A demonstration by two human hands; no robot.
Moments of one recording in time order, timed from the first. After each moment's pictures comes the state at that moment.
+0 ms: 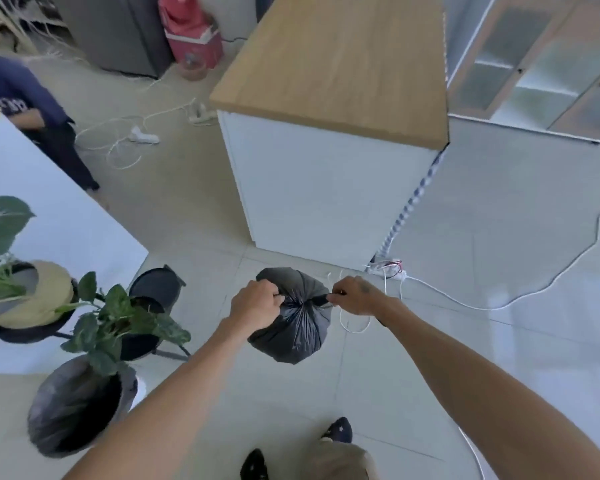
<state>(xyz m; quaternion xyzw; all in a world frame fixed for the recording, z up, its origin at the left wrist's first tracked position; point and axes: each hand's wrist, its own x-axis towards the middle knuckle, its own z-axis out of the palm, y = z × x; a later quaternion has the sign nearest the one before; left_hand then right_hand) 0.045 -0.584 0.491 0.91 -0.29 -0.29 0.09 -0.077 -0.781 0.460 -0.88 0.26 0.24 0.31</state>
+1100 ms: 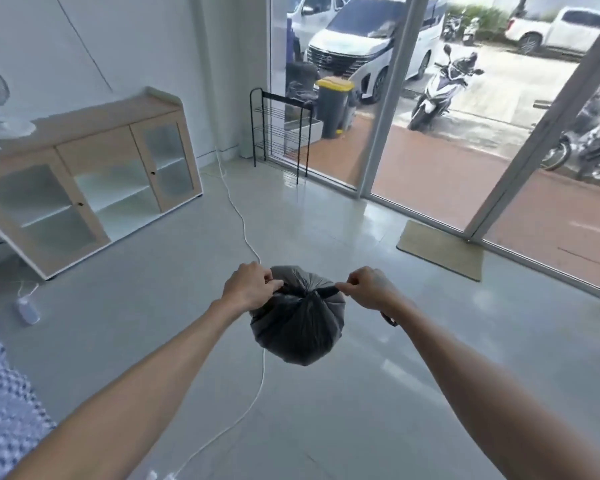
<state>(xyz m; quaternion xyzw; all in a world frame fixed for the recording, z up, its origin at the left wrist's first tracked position) -0.437 -1.354 0.695 0.57 -0.77 -0.27 0.08 -0.680 -1.279 0.693 -0.56 0.79 -0.12 0.25</state>
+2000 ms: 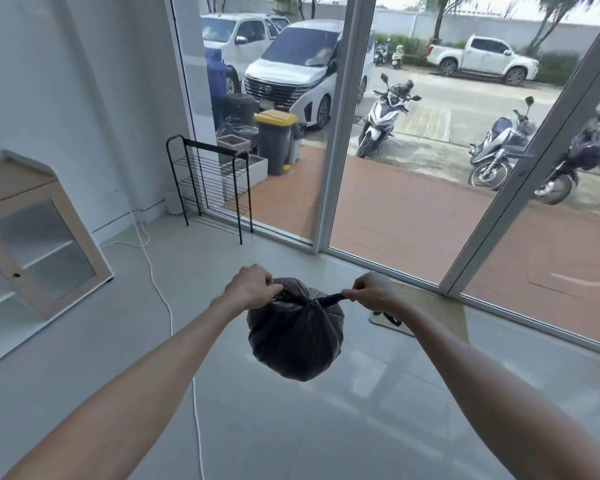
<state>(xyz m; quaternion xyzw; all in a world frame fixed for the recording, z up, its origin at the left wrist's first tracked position) -0.828 -1.856 0.711 0.48 -0.82 -0.30 0.05 -1.062 -1.726 0.709 -0.44 0.85 -0.18 0.25</state>
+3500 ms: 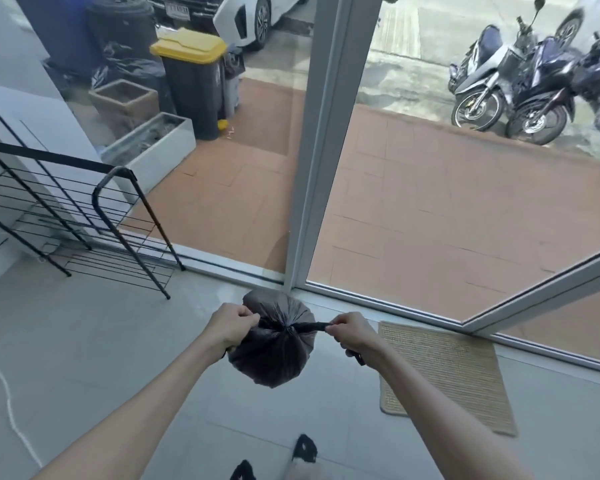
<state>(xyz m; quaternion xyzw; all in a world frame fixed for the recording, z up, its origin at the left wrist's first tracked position) -1.318 -2.543 0.531 0.52 -0.67 -0.53 -0.04 -1.508 -2.372 0.519 -0.15 0.83 -0.28 0.45</state>
